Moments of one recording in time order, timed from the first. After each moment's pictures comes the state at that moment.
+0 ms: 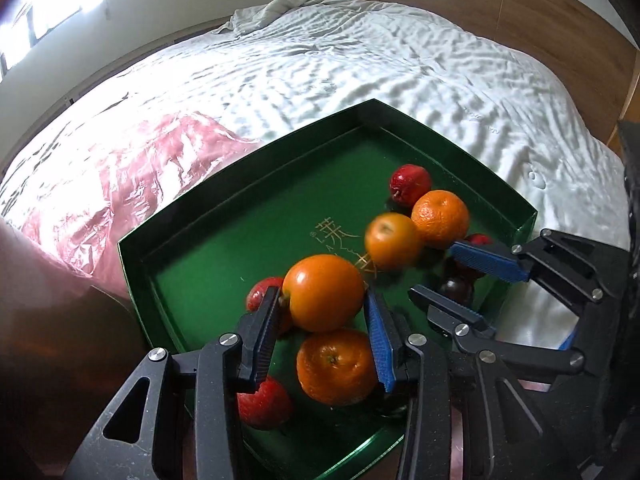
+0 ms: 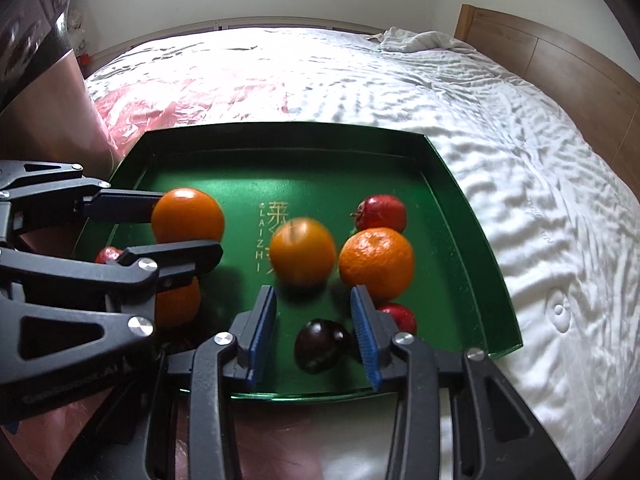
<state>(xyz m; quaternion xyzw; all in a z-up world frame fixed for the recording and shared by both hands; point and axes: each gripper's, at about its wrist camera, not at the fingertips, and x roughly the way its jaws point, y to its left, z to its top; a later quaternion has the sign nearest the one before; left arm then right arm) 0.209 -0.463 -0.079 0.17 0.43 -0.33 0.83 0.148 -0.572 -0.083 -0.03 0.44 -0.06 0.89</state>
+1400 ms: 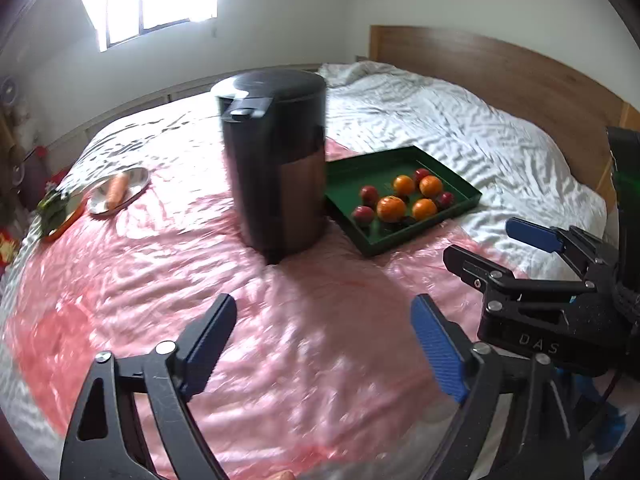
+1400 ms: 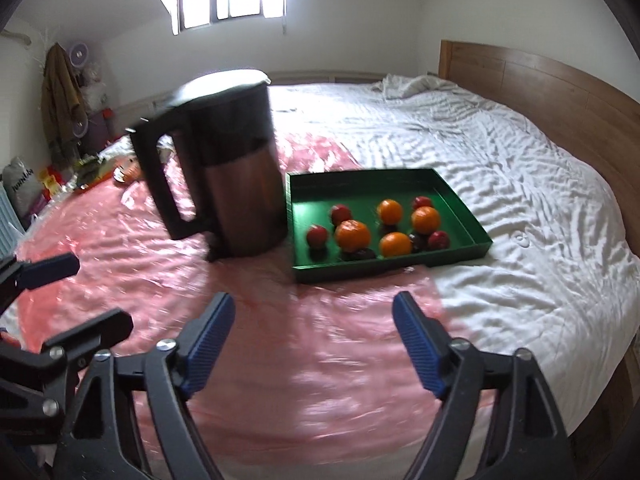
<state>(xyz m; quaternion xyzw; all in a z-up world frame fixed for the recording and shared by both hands) -0.003 -0.216 0.022 0.08 0.35 -0.23 0.90 -0.041 -0.403 0.032 0.02 0.35 -0.06 0.94</state>
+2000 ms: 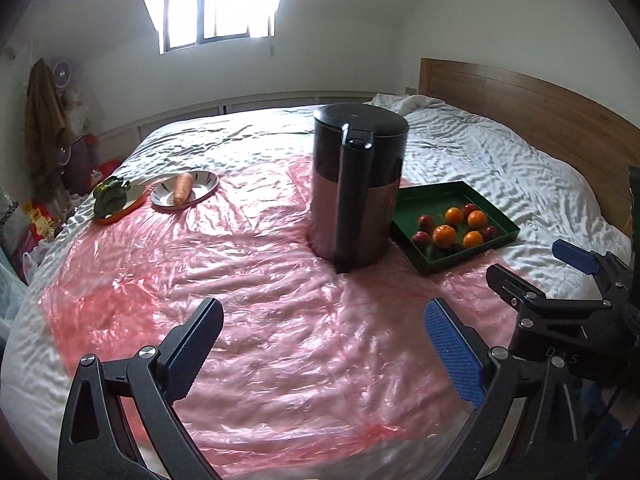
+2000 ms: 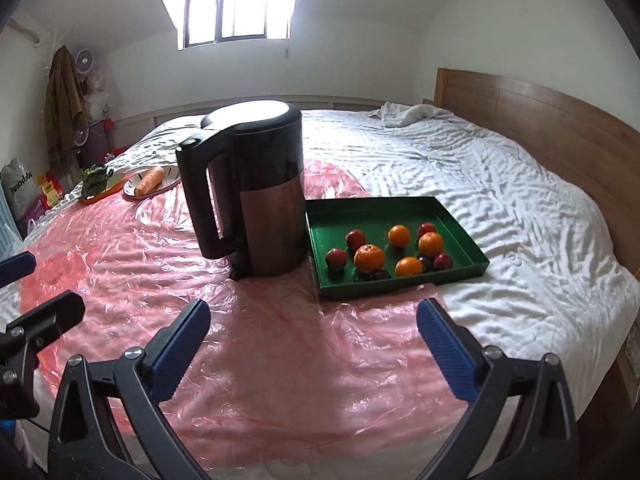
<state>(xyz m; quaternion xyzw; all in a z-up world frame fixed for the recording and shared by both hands) -0.016 -0.149 0.033 0.04 0.32 -0.16 0.93 -0.052 -0.362 0.046 -0.01 0.31 -0.07 0.95</state>
